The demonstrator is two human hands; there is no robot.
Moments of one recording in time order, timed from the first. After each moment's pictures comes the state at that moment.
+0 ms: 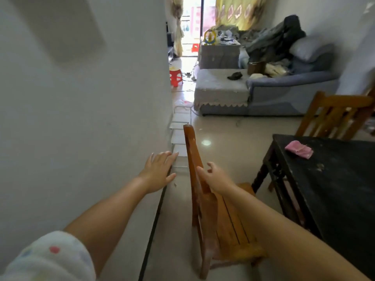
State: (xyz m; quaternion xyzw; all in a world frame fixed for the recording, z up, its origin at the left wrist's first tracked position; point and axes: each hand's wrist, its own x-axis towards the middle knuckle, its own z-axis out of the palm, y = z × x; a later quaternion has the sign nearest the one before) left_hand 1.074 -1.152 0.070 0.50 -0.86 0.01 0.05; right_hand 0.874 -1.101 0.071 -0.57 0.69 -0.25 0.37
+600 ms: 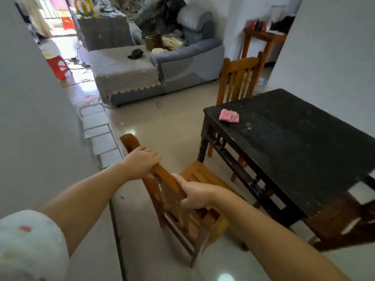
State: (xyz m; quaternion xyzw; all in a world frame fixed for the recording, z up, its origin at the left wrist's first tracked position) left_hand 0.975 -1.309 0.058 0.11 -0.99 0.08 -0.08; right_hand 0.866 -1.135 0.067 -0.50 0.72 -0.05 0.48
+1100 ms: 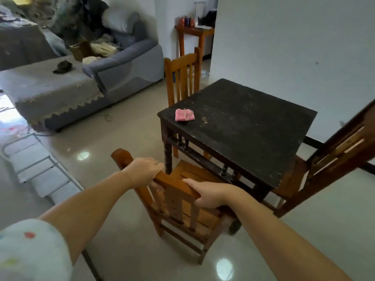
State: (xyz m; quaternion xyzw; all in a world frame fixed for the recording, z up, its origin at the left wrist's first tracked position) left_hand 0.875 -1.290 0.057 -0.09 -0.99 0.08 -0.08; right_hand 0.810 -1.072 0.078 -0.39 0.80 -0.08 0.46
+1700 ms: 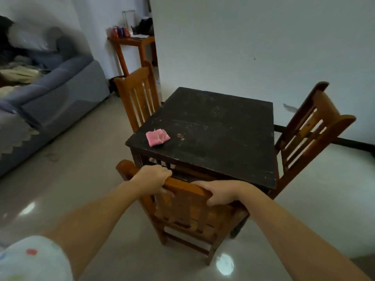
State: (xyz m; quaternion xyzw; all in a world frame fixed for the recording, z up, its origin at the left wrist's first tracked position) left_hand 0.731 -1.350 0.052 -0.26 -0.96 0.06 -0.06; right_hand 0.726 -1.122 0.076 -0.22 0.85 -0.16 0.46
